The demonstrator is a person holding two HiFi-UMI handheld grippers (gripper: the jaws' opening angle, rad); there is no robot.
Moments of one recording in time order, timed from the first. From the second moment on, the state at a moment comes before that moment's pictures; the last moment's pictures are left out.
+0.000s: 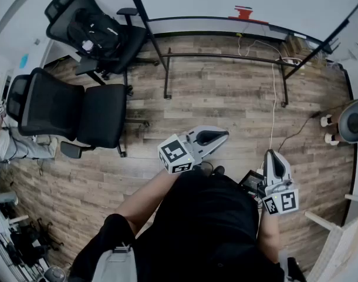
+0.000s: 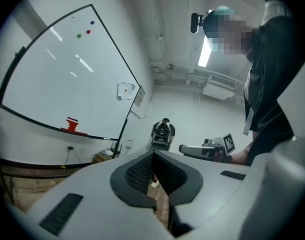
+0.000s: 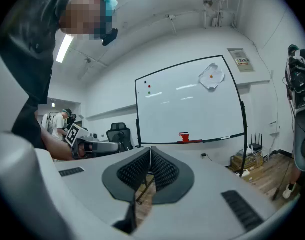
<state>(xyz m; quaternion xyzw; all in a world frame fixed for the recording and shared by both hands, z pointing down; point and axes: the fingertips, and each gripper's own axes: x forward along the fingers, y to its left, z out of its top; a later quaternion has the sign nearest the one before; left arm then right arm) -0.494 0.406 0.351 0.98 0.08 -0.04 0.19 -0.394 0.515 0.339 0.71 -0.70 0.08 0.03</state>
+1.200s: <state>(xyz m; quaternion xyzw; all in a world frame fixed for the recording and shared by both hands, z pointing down) -0.560 0.254 0.383 0.98 0.04 -0.04 0.18 -0.391 0.389 0.360 0.74 -0.67 0.11 0.06</state>
